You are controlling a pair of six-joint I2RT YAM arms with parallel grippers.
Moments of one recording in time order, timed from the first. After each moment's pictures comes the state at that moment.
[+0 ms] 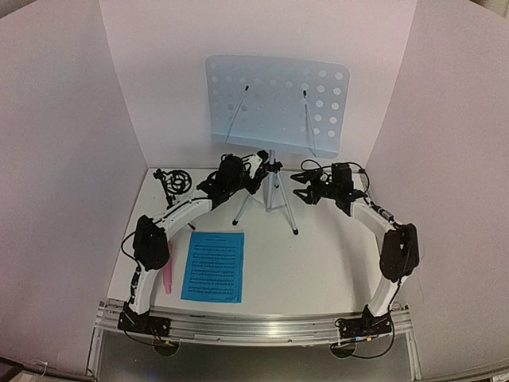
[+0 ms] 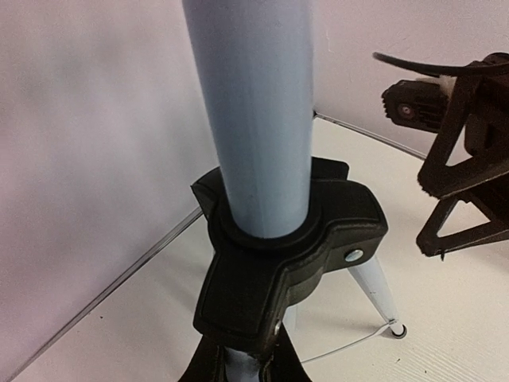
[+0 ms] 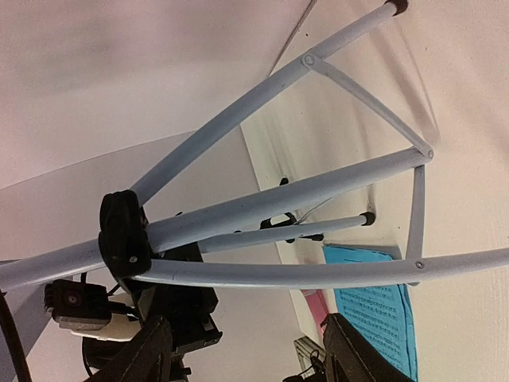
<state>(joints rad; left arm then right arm) -0.70 2.23 2.06 -0.15 0.15 0.15 0.30 1.84 1.44 -0.02 -0.68 1.39</state>
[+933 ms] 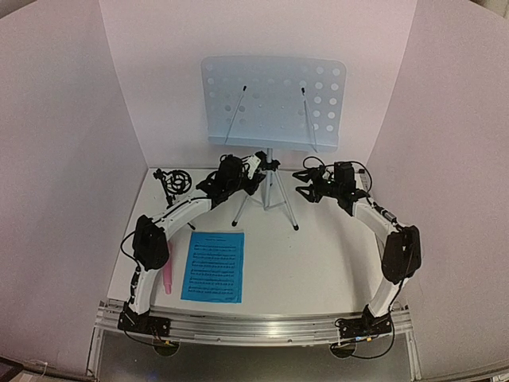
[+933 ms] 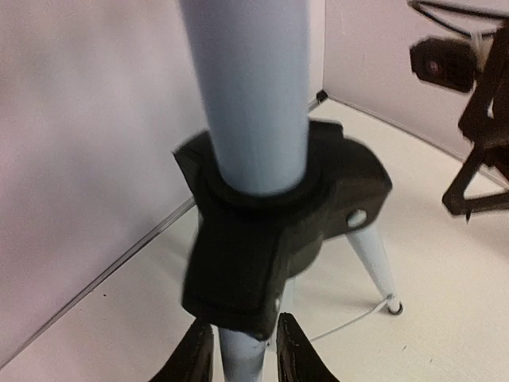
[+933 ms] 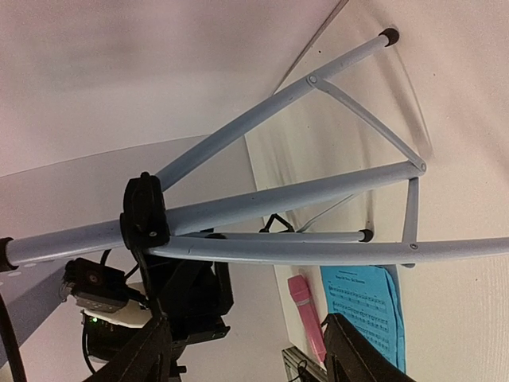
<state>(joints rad) -0.70 2.23 2.06 -0.18 0.11 0.14 0.30 1.81 1.43 -0.02 -0.65 1.33</state>
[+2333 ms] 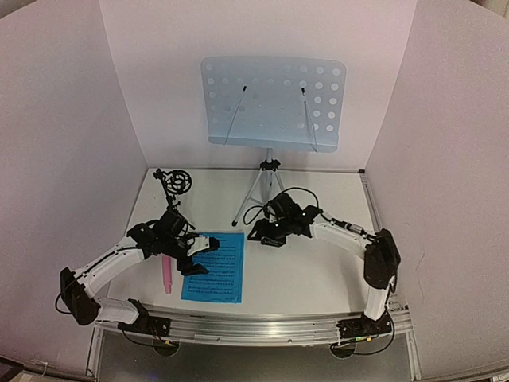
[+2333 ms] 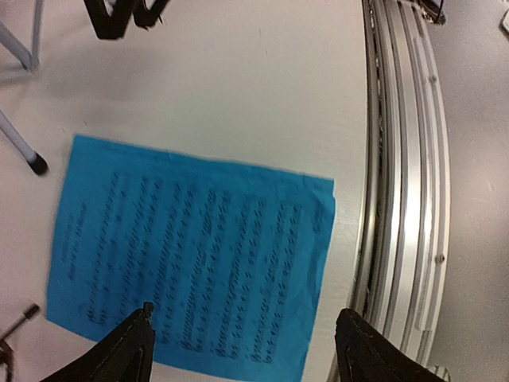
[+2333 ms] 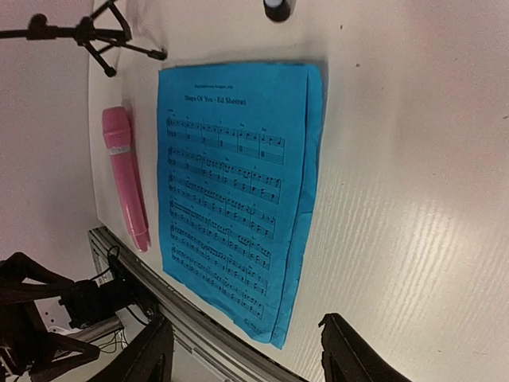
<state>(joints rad) -0.69 1.26 1.06 -0.85 0.47 0.63 0.78 1.91 1.55 -0.57 -0.40 0.87</state>
